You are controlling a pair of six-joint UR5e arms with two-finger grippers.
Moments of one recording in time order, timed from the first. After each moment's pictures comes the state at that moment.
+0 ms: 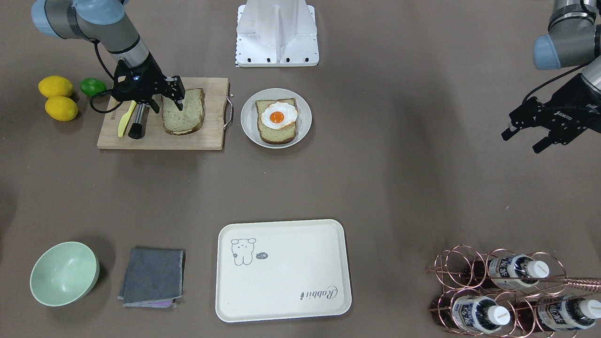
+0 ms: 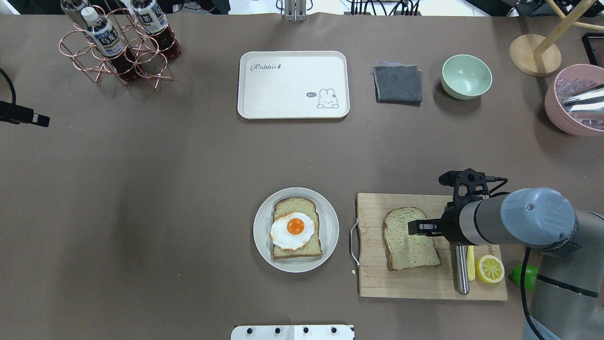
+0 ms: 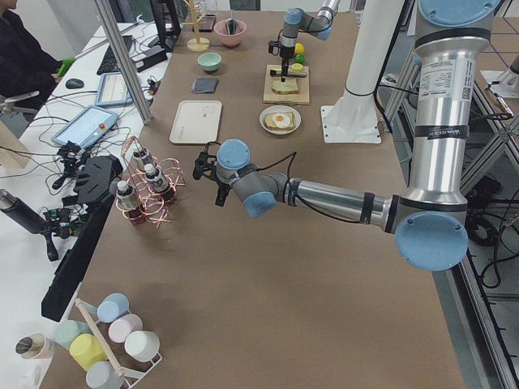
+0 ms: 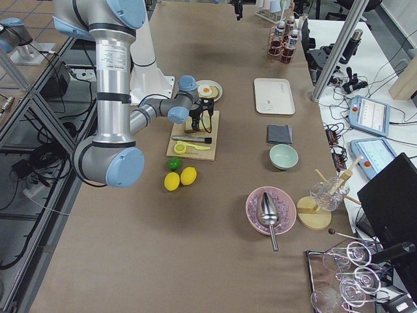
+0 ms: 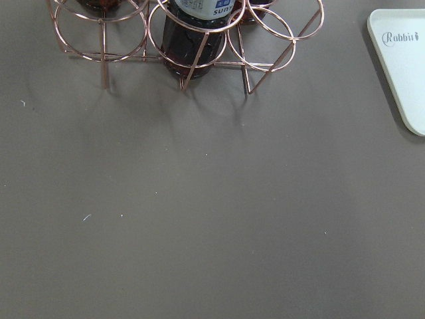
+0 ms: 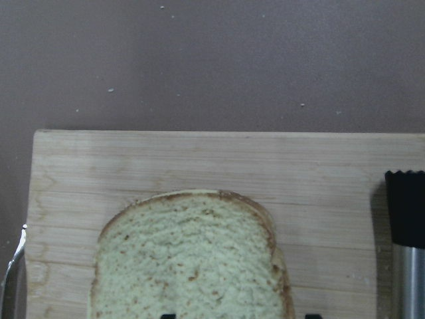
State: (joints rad) left arm -1.20 -1.58 -1.69 -2.36 -2.40 -0.72; right arm 0.41 -1.59 2.02 -1.09 1.78 1.32
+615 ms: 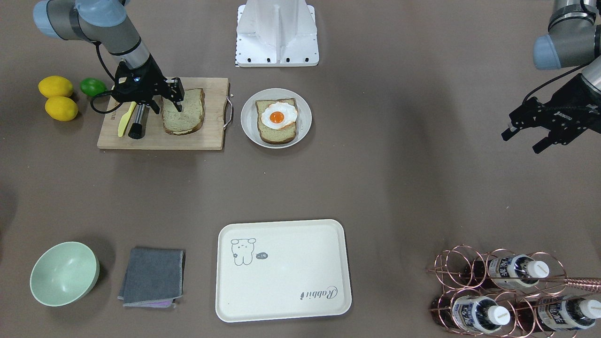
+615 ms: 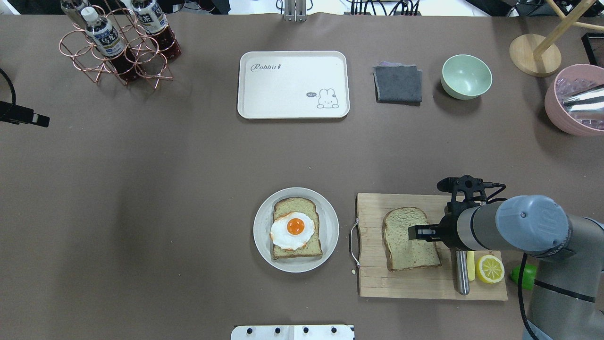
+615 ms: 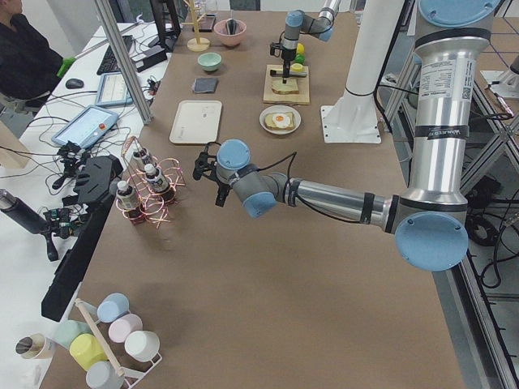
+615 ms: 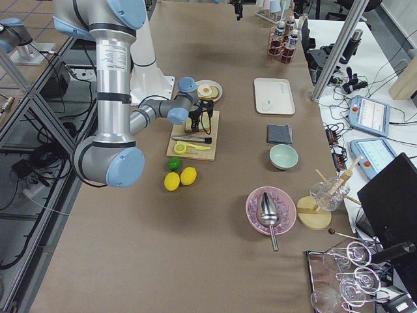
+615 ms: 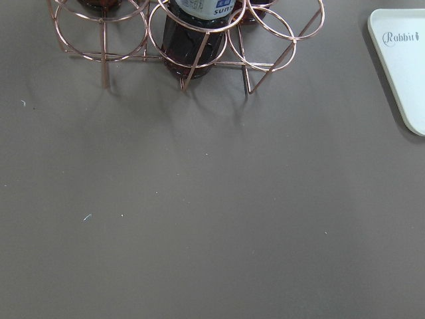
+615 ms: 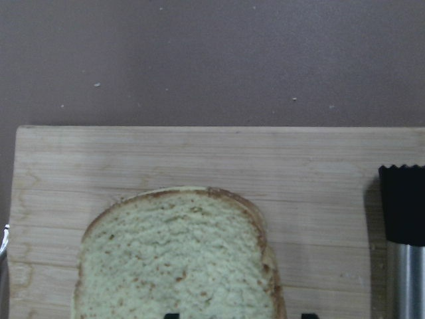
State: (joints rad) left arm -1.20 -1.58 -1.69 -2.36 -2.40 -0.72; right arm 0.41 -1.59 2.00 -1.09 1.78 1.33
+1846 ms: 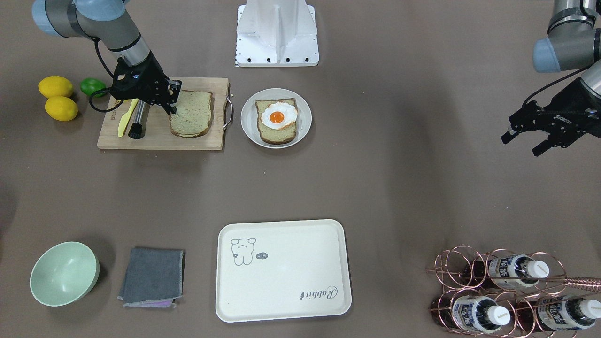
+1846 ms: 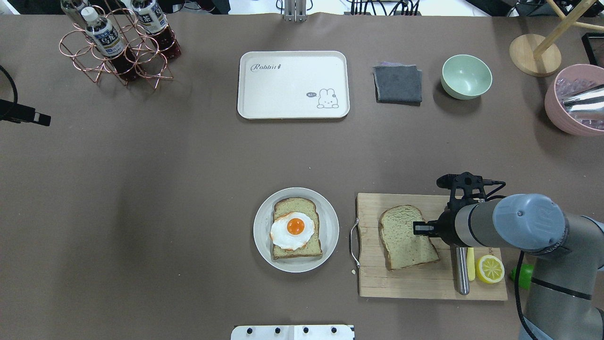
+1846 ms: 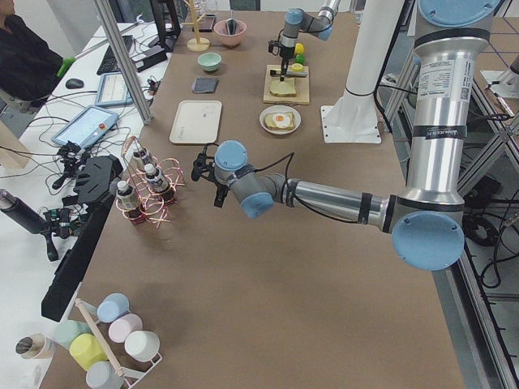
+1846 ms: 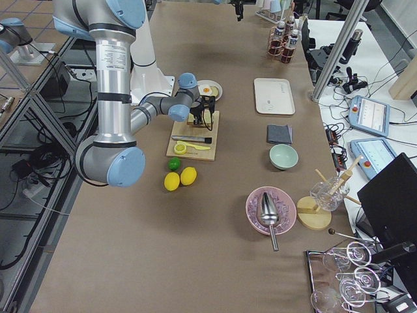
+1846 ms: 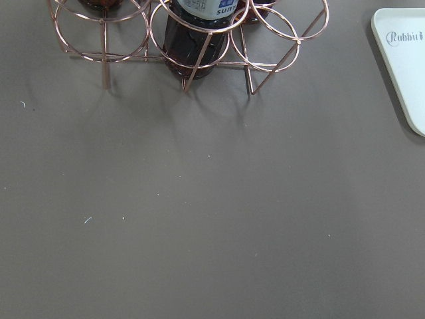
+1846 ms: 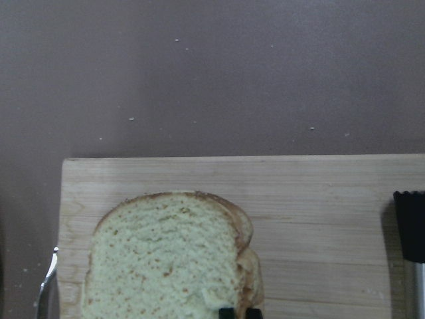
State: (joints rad) left arm -1.20 -1.60 -1.67 -2.36 -2.41 -0.71; right arm 0.43 -1.58 2.04 -1.09 1.77 1.35
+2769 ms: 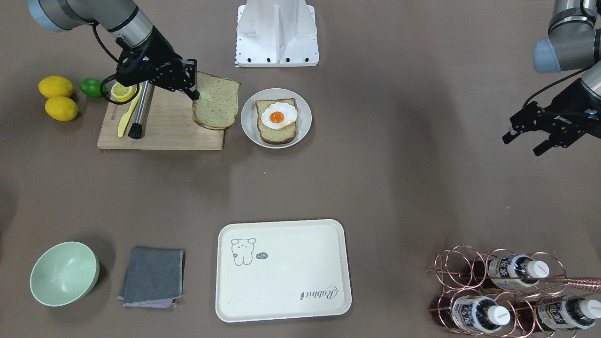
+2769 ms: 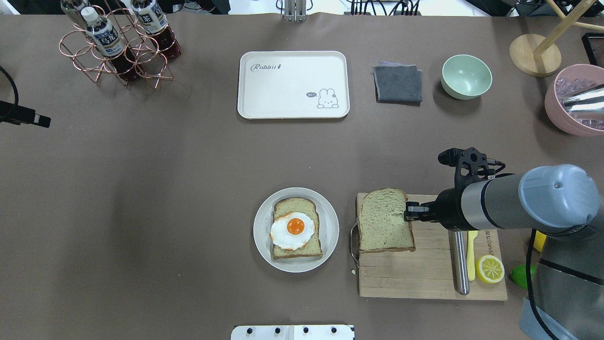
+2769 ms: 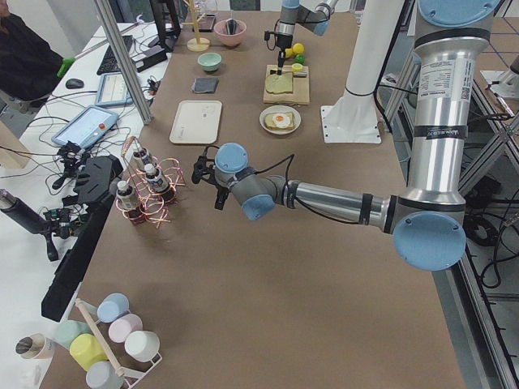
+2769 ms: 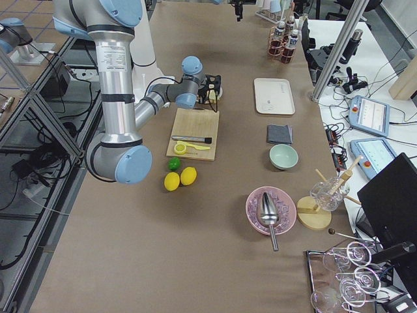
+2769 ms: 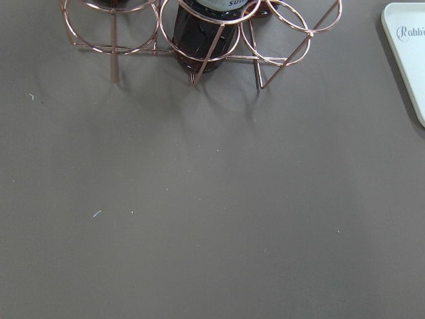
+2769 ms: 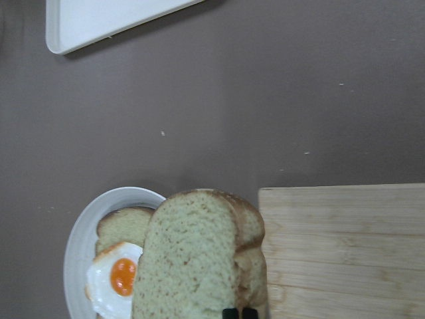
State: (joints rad) left arm -1.19 -1.59 -1.66 -2.36 -2.40 -0.71; right arm 0.50 -1.44 2.07 -0.98 1.89 1.46
